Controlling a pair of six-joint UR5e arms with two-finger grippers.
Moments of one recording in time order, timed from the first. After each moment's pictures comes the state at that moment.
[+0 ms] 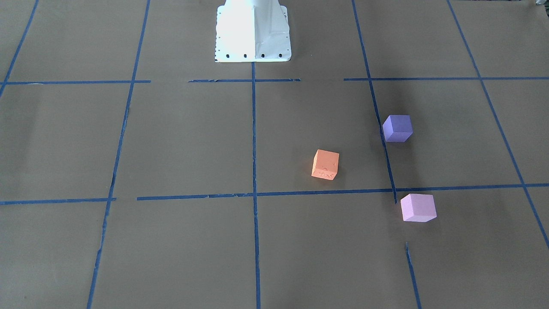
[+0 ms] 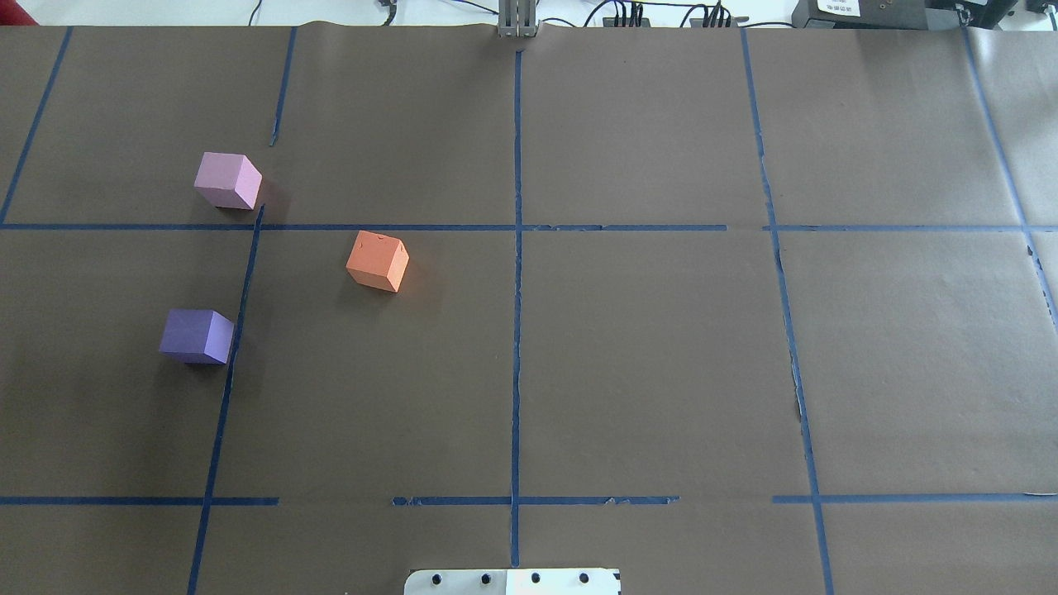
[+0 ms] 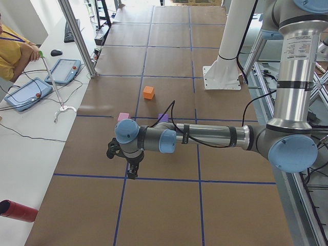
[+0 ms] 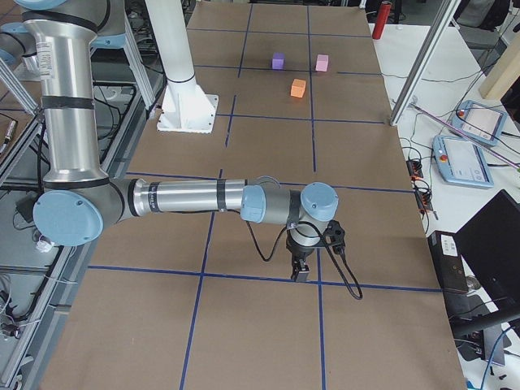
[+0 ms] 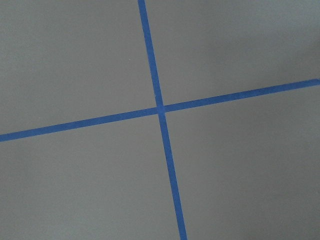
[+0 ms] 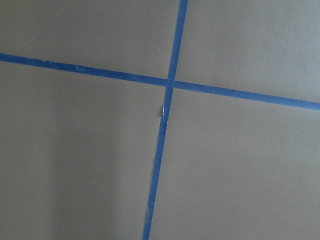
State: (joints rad) left arm -1.52 -1.60 -1.57 -1.62 -2.38 0.09; right arm 1.53 -1.54 1.61 -1.72 2.29 -0.16
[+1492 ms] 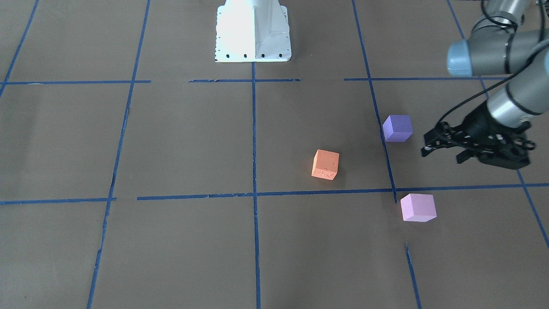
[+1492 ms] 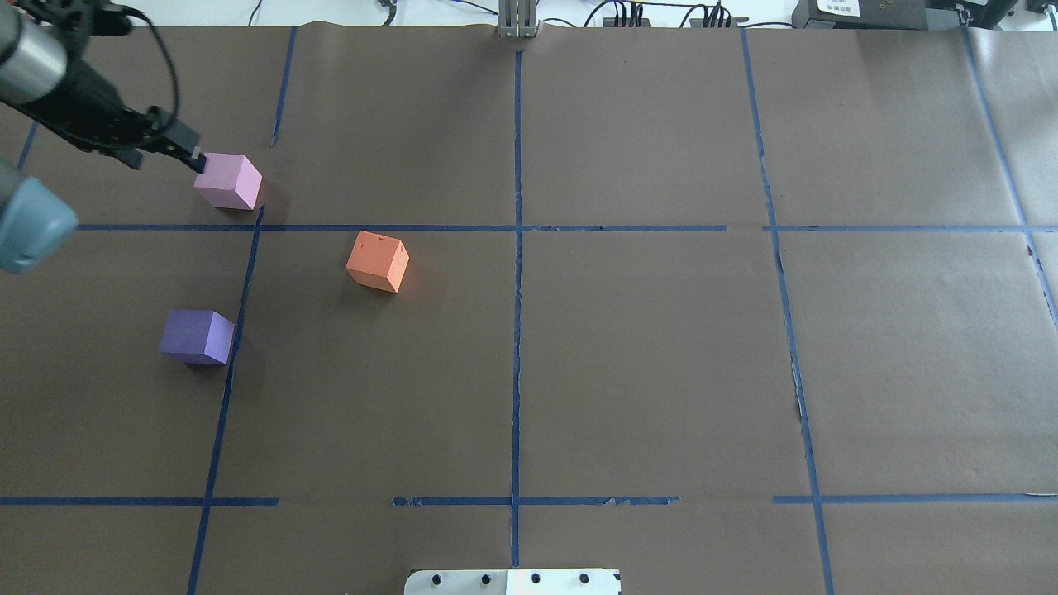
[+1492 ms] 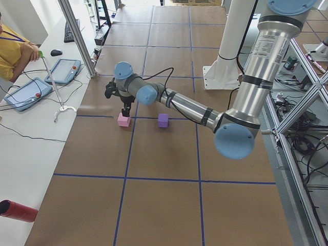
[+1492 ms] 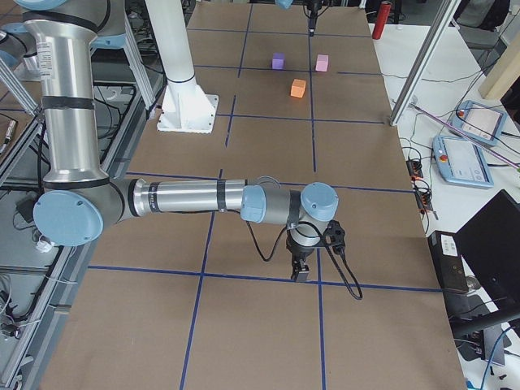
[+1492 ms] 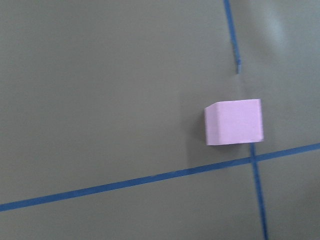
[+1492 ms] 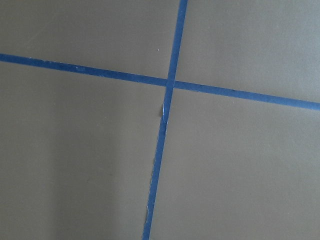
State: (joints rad) left arm -1.03 -1.98 -1.67 -1.77 -2.30 -0.69; right arm 1.53 -1.54 1.61 -1.72 2.29 -0.16
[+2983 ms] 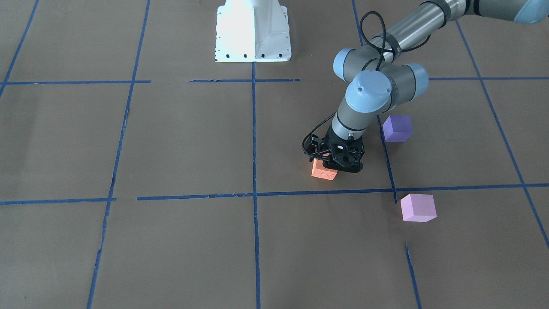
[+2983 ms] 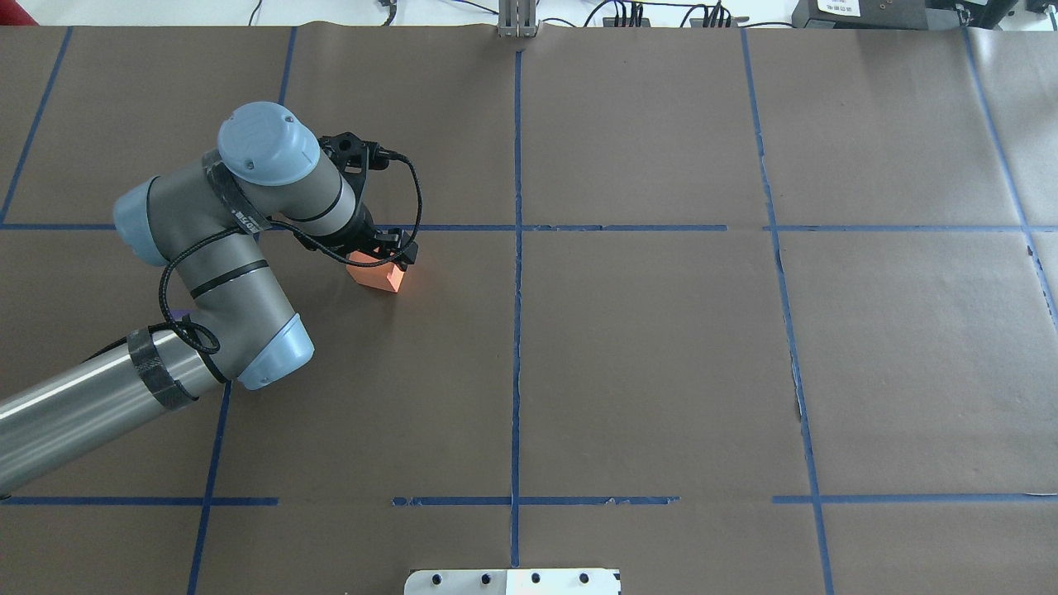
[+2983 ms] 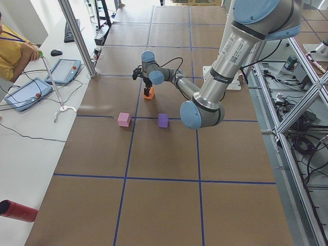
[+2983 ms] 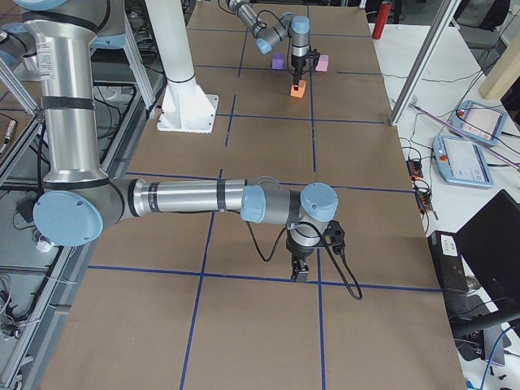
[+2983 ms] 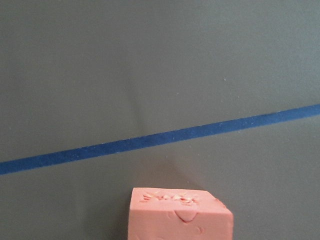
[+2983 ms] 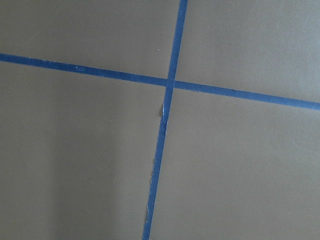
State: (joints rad) left arm -0.69 -2.17 -1.47 -1.87 -2.01 -0.91; right arm 1.53 -1.54 1.61 -1.72 2.29 -0.16
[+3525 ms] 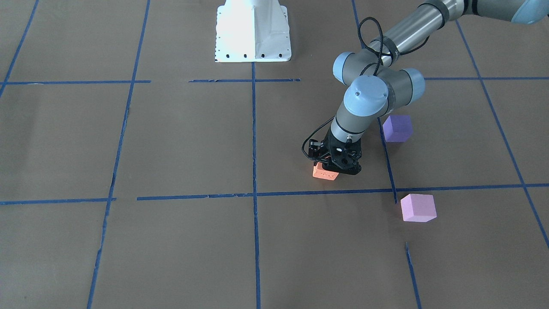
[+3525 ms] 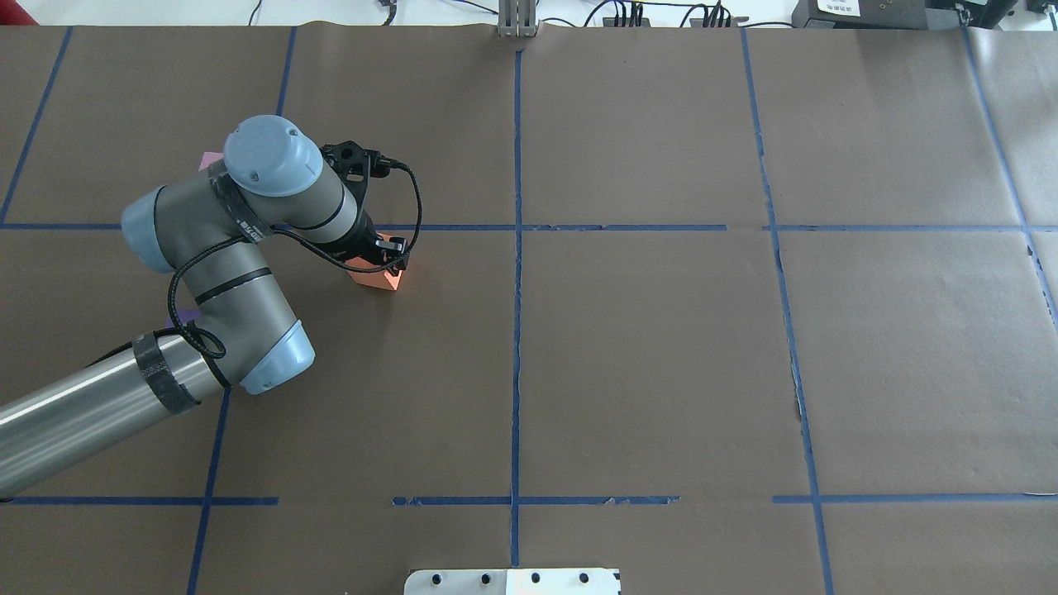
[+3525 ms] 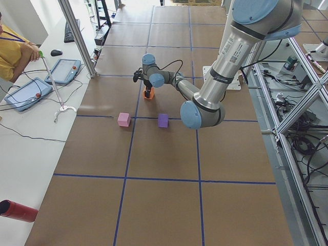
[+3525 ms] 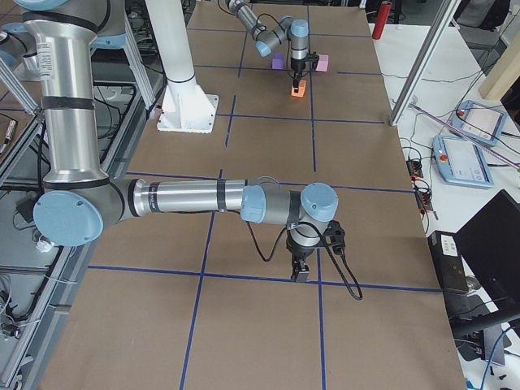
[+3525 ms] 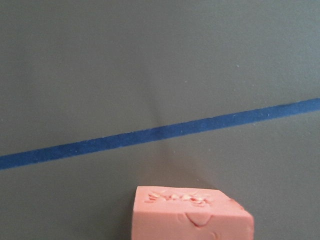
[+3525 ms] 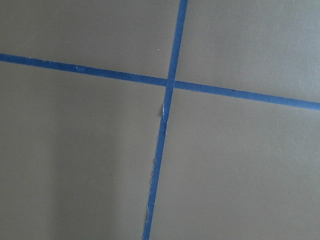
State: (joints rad) left arm -0.69 -2.16 -1.45 -1.90 -2.01 -0.92; right arm 1.53 -1.54 1.61 -1.72 2.29 -0.16
